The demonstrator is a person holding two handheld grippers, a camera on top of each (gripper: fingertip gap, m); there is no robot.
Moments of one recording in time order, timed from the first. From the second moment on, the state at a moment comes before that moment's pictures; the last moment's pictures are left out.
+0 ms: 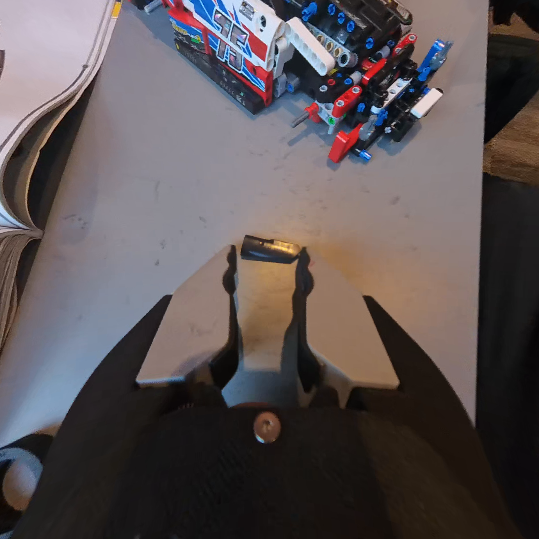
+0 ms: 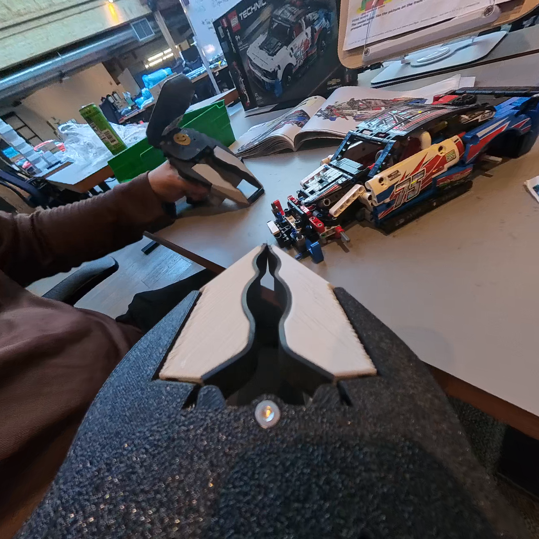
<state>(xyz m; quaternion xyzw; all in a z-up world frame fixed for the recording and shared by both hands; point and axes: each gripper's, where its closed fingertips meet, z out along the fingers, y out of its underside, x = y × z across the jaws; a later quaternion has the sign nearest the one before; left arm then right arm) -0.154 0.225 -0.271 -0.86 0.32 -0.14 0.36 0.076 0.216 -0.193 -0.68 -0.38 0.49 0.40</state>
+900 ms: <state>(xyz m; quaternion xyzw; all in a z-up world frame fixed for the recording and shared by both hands) -0.215 0.130 -0.265 -0.87 0.30 -0.07 0.40 0.013 0.139 -0.182 -0.60 -0.48 0.51 0.38</state>
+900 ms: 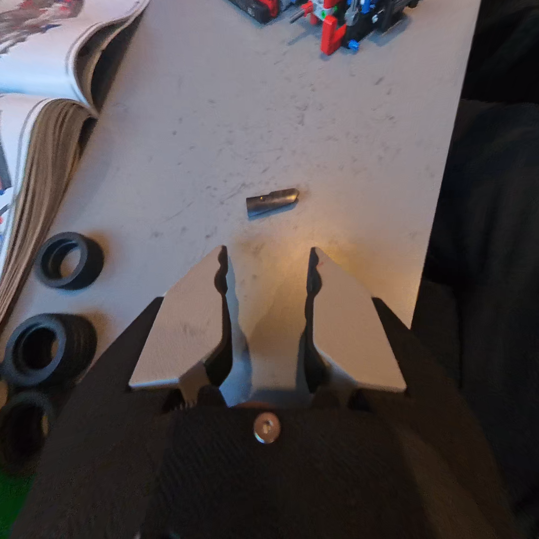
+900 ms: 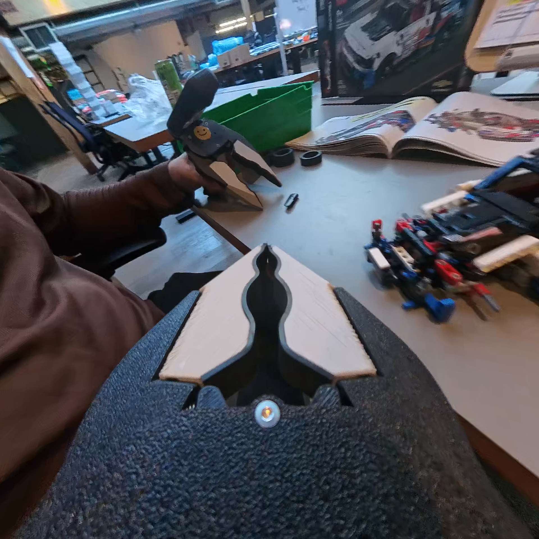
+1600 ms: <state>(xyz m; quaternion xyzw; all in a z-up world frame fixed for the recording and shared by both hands) -0.229 0.115 -0.223 -0.83 0.18 -0.21 0.49 -0.142 0.201 -0.129 -0.55 -0.54 0.50 0.40</state>
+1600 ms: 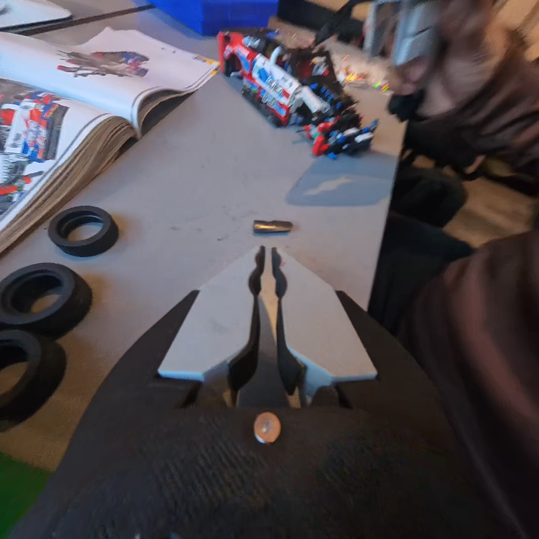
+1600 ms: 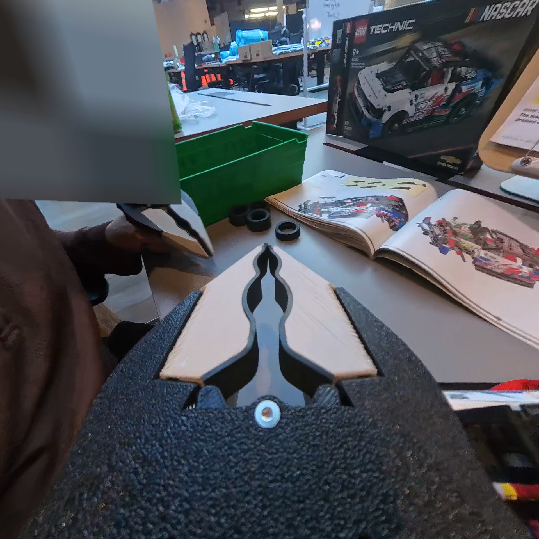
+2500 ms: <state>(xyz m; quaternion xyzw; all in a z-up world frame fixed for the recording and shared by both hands) -0.239 0.117 -0.268 -0.90 0.16 -0.08 0.39 -0.112 0.139 -0.158 -0.48 -0.55 0.57 0.38</state>
